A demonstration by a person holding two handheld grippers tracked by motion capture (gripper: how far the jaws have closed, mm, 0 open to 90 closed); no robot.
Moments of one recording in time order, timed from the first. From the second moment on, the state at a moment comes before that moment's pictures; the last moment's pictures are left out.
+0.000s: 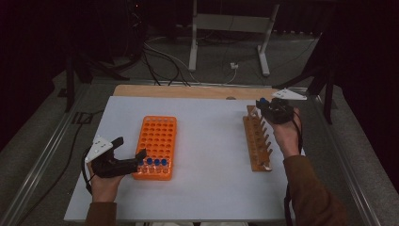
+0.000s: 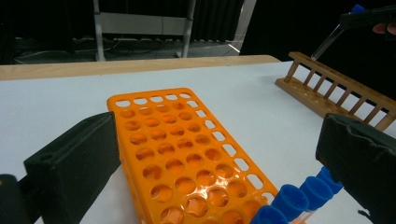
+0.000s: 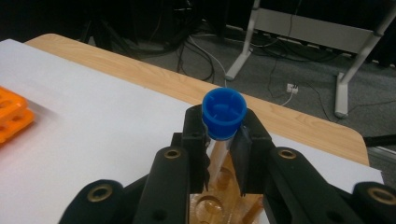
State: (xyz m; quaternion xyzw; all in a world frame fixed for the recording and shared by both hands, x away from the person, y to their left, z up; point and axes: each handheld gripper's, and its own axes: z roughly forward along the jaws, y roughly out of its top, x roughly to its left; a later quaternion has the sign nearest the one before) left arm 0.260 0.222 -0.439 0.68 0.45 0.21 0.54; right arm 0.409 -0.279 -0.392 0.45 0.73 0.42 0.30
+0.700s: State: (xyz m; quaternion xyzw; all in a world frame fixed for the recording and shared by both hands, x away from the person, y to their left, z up) left arm 0.261 0.206 -0.432 0.70 0.43 0.21 0.53; right arm 0.396 -0.247 -0.395 0.42 0.76 0.44 0.23
